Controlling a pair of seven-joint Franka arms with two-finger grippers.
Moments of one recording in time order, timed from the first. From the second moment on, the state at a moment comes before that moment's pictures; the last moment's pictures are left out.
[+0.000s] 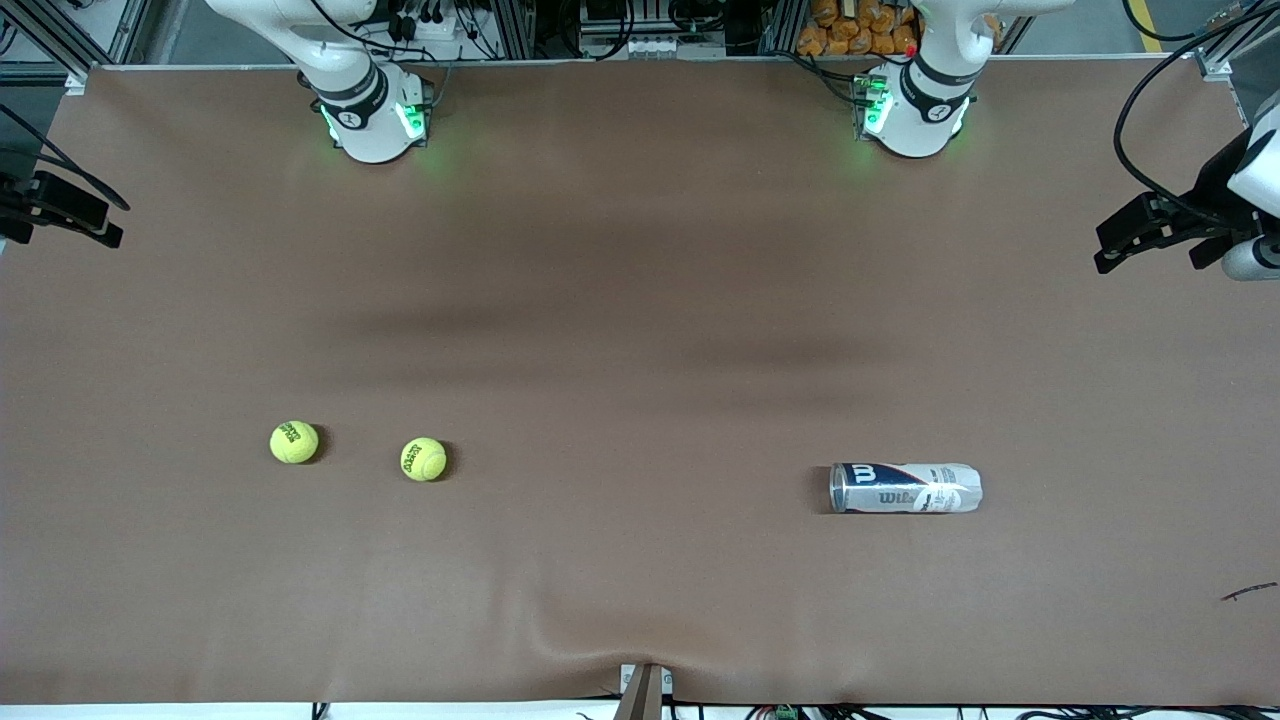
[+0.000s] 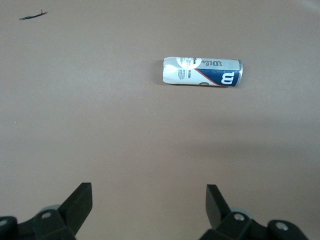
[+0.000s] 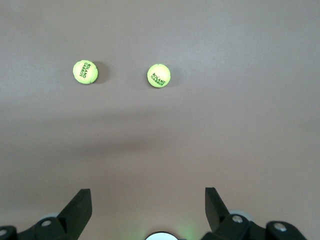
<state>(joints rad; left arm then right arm) -0.06 -0.02 -0.01 -1.56 0.02 1.58 -0.10 -0.04 0.00 -0.04 -1.48 0.01 1.40 -0.01</state>
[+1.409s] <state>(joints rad) -0.06 -0.02 -0.01 -1.56 0.02 1.56 -0.10 -0.04 0.00 -0.04 -1.48 0.01 1.40 -0.01</state>
